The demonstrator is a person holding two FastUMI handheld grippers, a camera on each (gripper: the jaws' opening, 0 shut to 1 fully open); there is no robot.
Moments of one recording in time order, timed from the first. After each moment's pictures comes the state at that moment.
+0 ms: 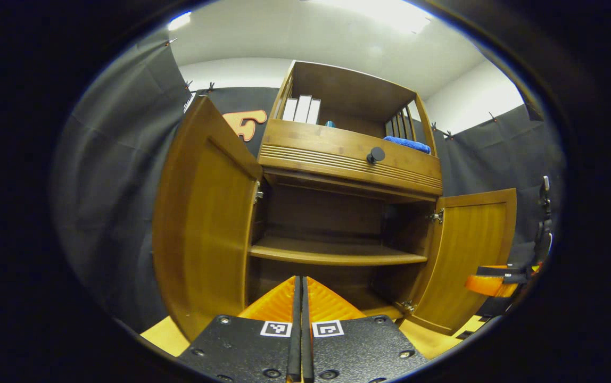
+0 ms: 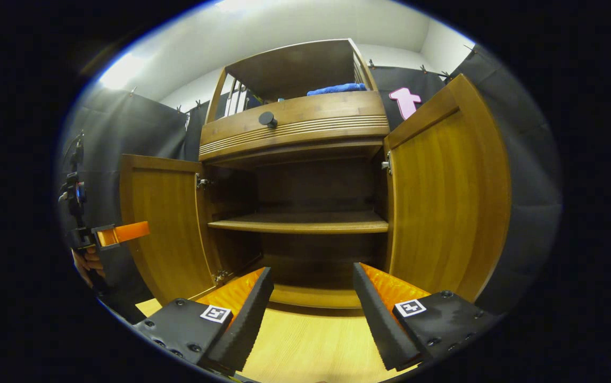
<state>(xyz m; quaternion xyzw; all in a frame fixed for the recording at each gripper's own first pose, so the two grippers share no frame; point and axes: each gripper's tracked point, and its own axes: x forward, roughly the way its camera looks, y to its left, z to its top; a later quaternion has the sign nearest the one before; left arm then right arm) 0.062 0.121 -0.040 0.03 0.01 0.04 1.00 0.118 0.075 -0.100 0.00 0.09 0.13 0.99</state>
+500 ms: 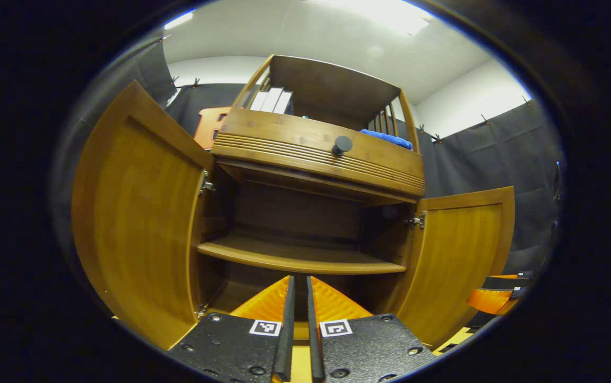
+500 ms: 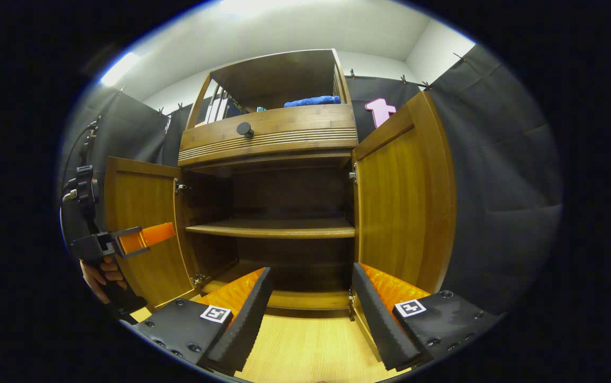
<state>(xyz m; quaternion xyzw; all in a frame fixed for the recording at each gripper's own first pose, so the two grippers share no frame) 0.107 0.030 -0.065 0.00 0.00 -0.03 1.00 0.099 0.038 -0.093 -0.01 0.07 0.07 1.00</state>
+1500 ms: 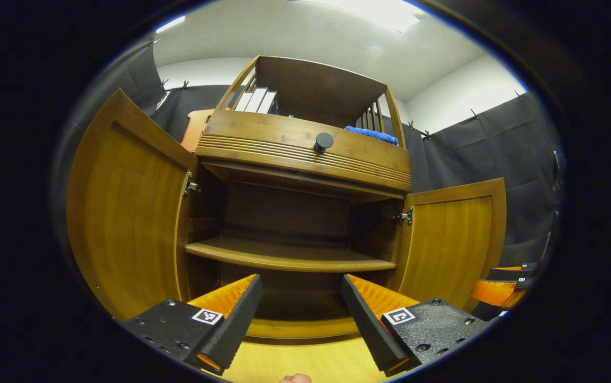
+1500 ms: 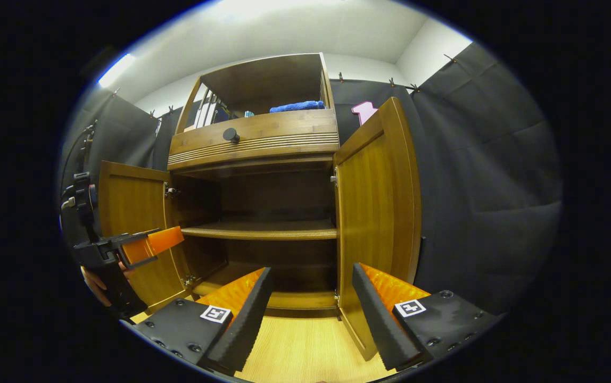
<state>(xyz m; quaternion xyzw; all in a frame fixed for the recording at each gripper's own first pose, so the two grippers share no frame) 0.101 0.014 -0.065 0.01 0.00 -0.03 1.00 0.088 0.017 -0.086 -0.01 0.06 0.04 1.00</state>
